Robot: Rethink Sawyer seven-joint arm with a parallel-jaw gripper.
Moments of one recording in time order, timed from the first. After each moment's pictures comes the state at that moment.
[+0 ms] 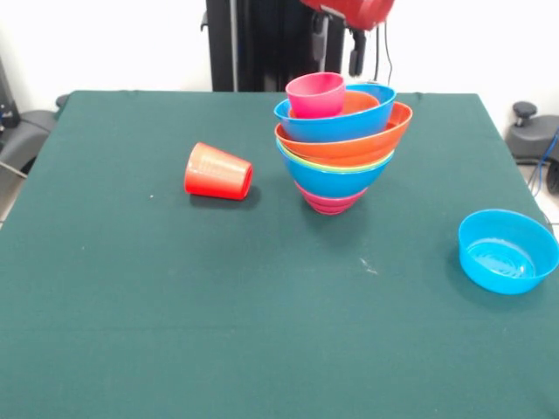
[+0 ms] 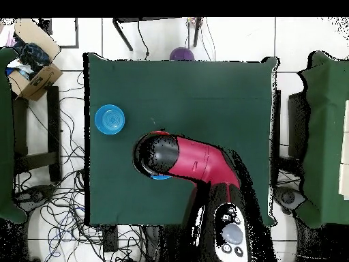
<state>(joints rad) -0.17 -0.84 -0.05 1.79 0.06 0.76 2.24</state>
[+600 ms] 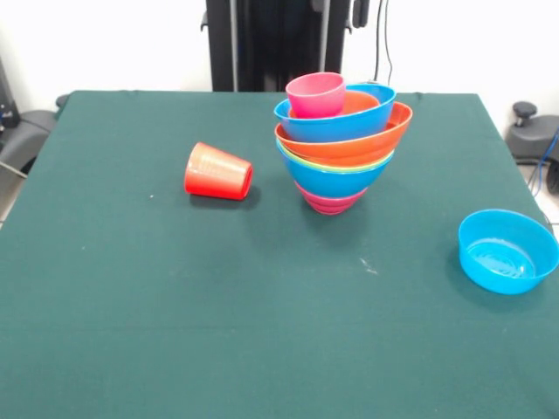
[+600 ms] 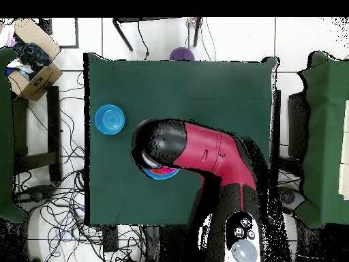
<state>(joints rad) -0.18 -0.91 -0.05 1.68 0.06 0.95 2.24</state>
